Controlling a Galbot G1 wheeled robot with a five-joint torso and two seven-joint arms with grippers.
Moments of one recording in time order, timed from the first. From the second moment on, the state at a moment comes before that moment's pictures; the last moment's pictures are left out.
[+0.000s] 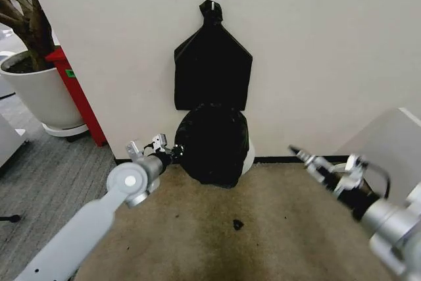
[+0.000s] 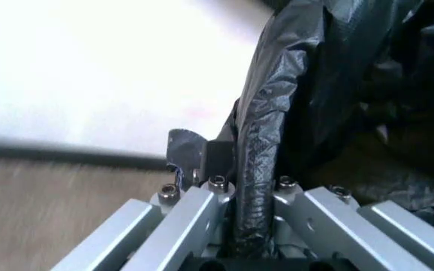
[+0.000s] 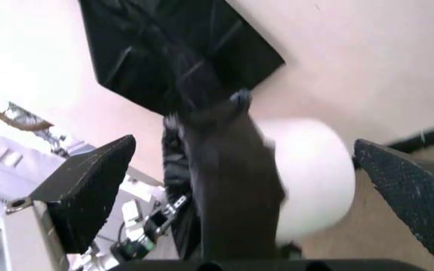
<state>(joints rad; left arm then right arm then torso) 0.88 -0.86 -0.04 -1.84 -1.33 0.26 -0.18 -1.54 0.86 0.99 2.32 1.79 -0.54 0.18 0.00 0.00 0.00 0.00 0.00</state>
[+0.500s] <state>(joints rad) 0.86 -0.80 0.01 -1.74 -0.97 0.05 0.39 -1.30 0.67 0.73 2.09 1.64 -0.59 0.06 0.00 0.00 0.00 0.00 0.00</state>
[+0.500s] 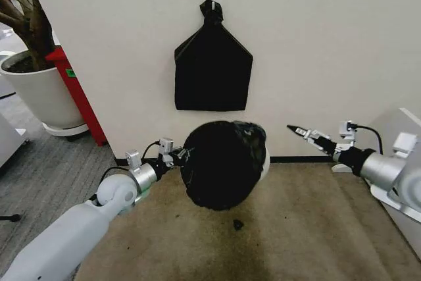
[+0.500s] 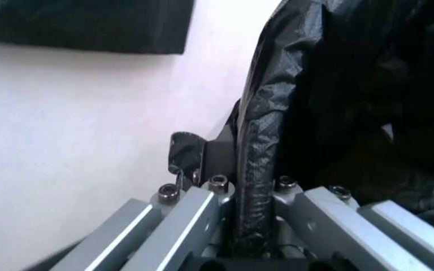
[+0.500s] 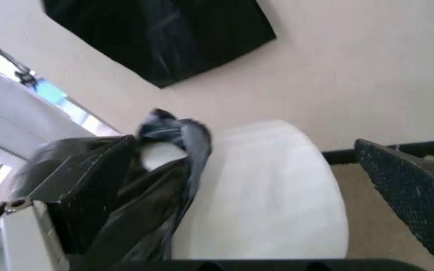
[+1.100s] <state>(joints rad) 0.86 -0.78 0.00 -1.81 -0.98 0.05 0.38 -1.24 0.73 0.62 2.13 1.68 -0.59 0.29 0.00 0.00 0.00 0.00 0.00</state>
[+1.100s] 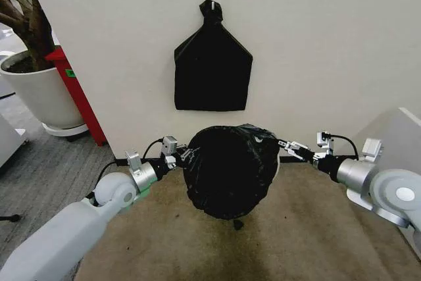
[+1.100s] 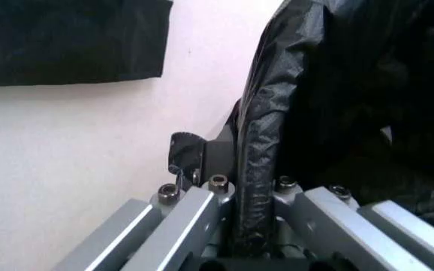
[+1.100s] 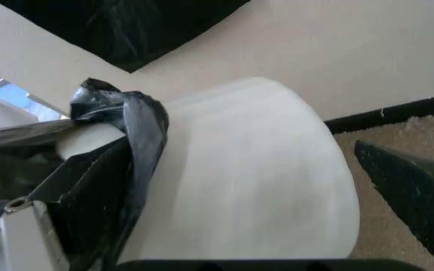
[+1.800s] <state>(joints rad) 0.87 -0.79 0.00 -1.85 -1.11 0.14 0.30 -1.27 0.75 0.67 2.13 1.79 -0.56 0.25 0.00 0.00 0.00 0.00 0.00</state>
